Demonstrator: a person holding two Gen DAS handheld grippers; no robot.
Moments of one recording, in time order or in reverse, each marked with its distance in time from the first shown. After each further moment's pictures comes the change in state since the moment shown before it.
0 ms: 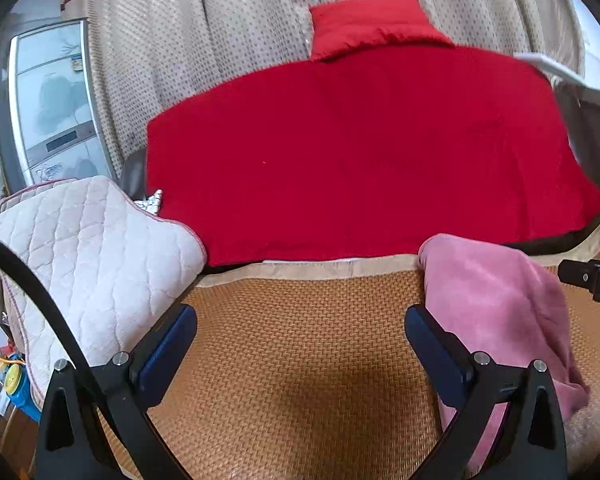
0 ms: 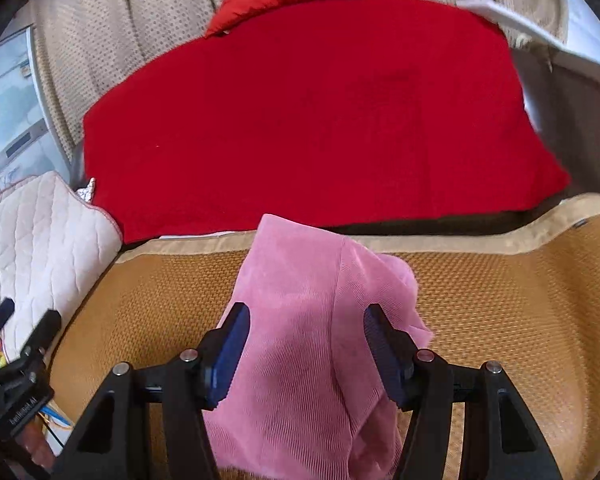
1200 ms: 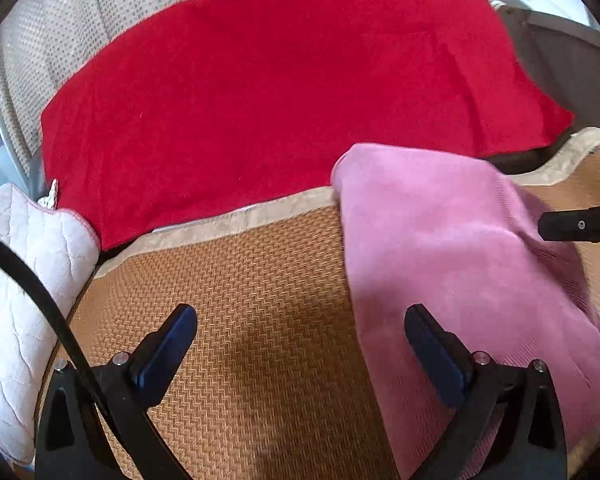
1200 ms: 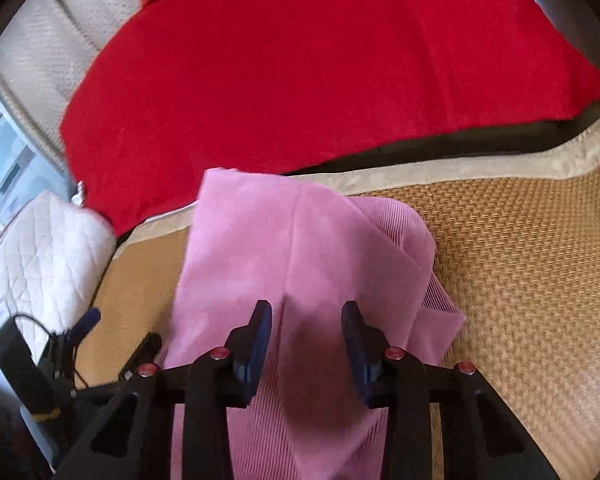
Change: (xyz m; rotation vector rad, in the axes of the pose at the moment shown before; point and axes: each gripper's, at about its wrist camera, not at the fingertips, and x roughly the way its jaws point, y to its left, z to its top) left arm 0.078 -0.083 -0.033 0.180 0.147 -0.239; right arm 0.086 -0.061 -0.007 0.133 0.188 0.131
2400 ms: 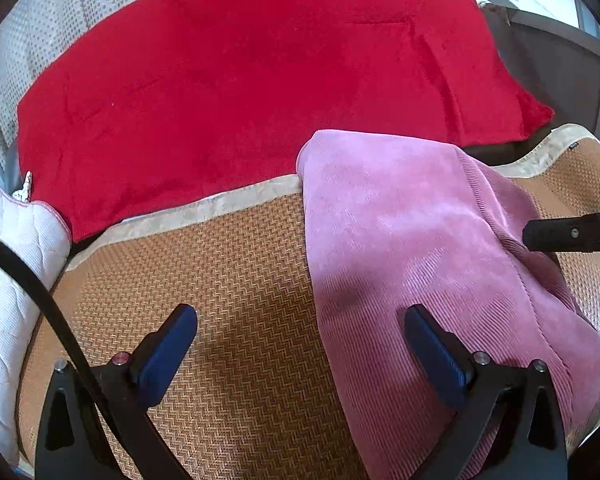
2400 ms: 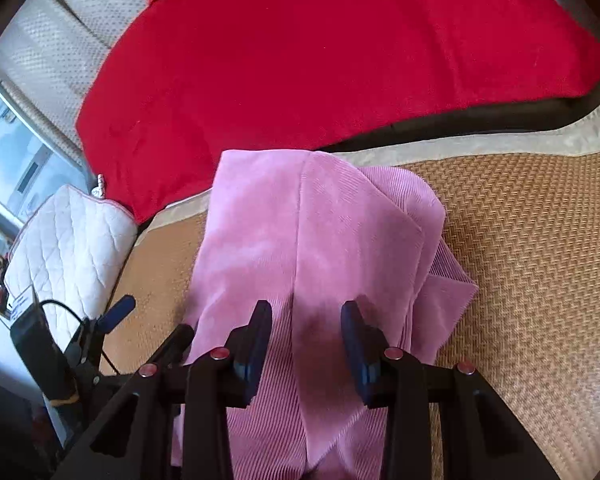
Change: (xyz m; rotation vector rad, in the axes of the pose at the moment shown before) left arm -0.007 -0.021 -0.004 -0.005 0.032 -0.097; right arm -0.007 -0.014 -0.004 0.030 0.048 0.091
